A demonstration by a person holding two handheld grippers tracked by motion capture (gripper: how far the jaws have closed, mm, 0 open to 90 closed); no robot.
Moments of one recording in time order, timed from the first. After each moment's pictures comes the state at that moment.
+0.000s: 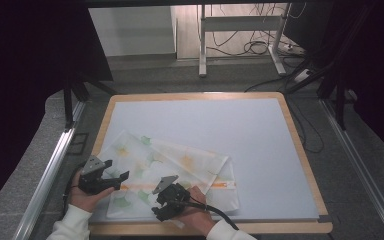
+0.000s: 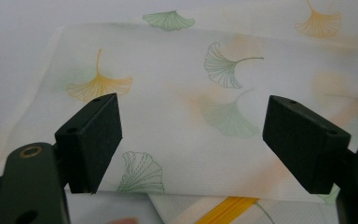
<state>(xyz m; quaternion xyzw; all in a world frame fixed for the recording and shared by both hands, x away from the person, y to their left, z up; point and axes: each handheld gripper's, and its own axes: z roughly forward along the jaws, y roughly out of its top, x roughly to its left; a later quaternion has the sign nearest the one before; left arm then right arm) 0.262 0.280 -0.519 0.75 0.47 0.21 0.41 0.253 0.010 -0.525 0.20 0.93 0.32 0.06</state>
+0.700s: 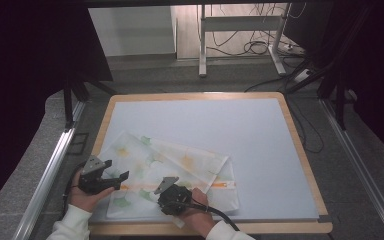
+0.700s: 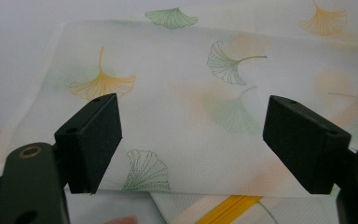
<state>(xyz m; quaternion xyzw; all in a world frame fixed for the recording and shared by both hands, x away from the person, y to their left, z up) 0.262 0.280 -0.519 0.75 0.47 0.21 0.41 0.253 0.006 -0.526 0.20 0.93 0.30 0.09</state>
